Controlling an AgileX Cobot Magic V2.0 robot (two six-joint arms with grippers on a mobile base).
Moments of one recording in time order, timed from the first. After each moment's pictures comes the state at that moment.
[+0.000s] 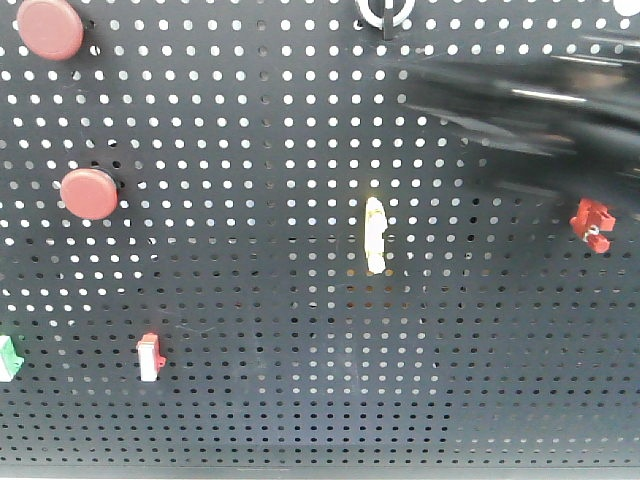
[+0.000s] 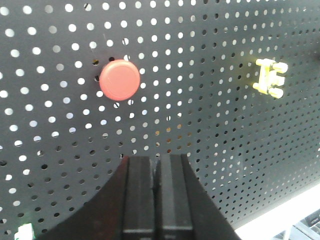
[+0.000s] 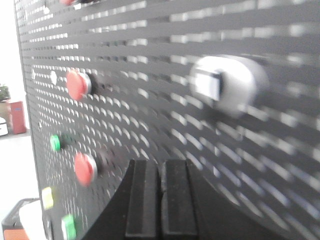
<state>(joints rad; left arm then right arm) -0.34 0.61 -0.82 -0.47 0.37 0.46 0.50 1.22 -1.34 1.38 0.34 -1.32</state>
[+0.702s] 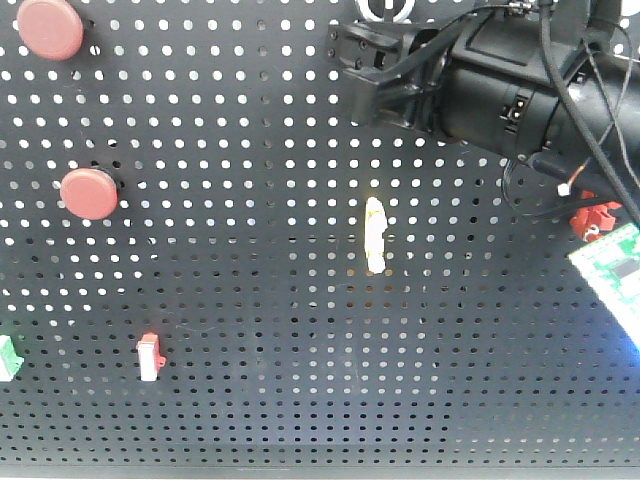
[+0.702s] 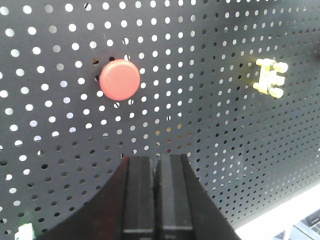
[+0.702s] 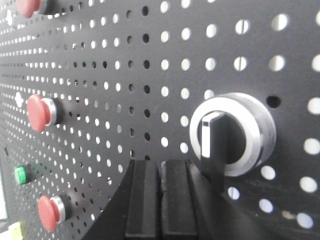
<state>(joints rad) -0.34 0.61 -0.82 -0.47 0.37 0.46 0.53 1.33 -1.46 1.37 0.22 -1.32</state>
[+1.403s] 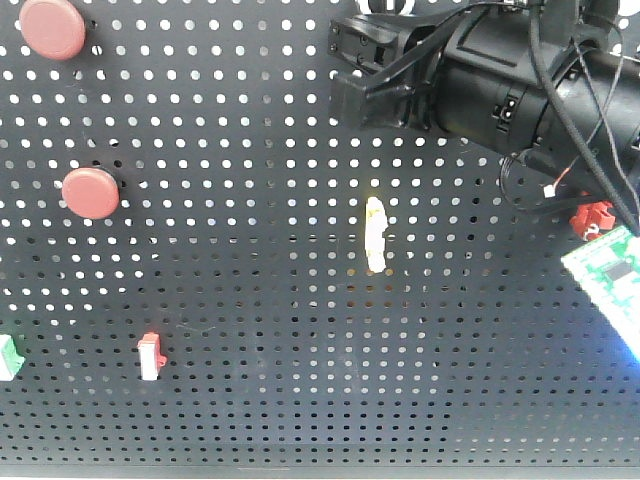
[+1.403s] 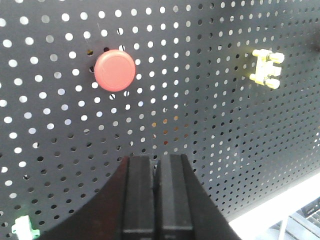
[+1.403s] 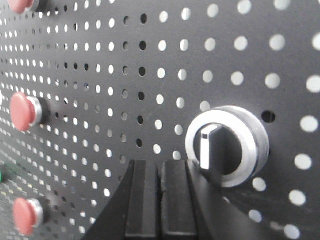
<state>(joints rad) -0.34 0.61 -0.82 -0.47 0.39 0.46 0.55 1.33 -1.46 1.37 0.15 -1.42</state>
